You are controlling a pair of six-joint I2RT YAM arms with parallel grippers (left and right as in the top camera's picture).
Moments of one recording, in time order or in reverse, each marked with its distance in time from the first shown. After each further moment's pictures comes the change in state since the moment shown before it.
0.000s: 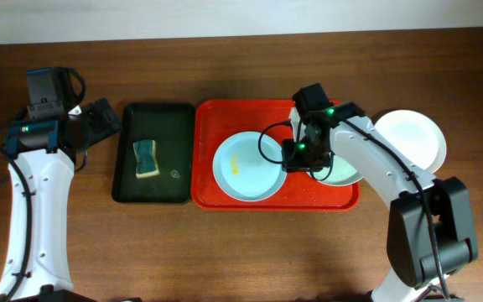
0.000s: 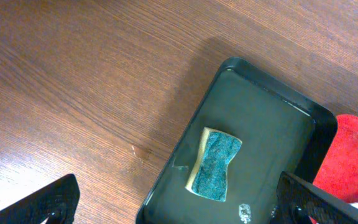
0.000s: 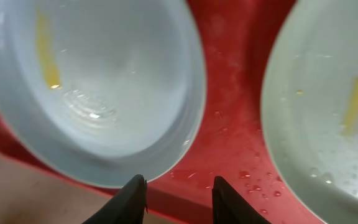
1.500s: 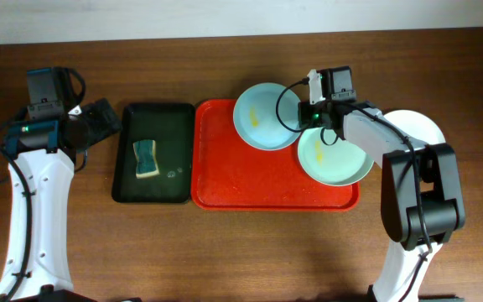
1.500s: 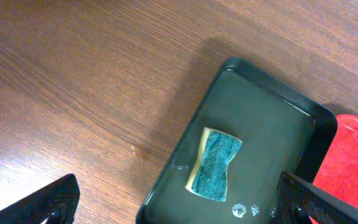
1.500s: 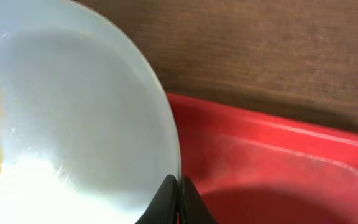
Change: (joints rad) left arm 0.000 0.000 0.000 0.000 0.000 0.000; right arm -0.183 0.207 -0.003 0.673 0.068 -0.206
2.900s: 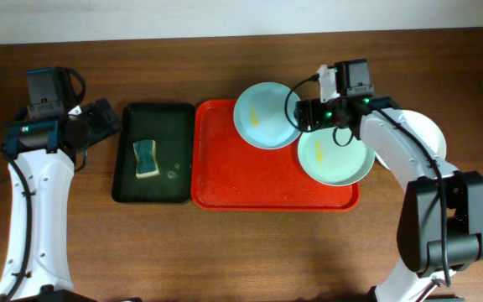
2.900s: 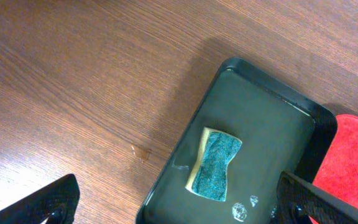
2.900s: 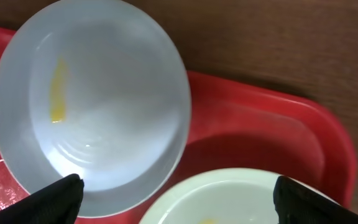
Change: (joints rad) left arm 0.000 0.000 0.000 0.000 0.000 0.000; right arm -0.017 -0.179 0.000 -0.200 -0.021 -0.058
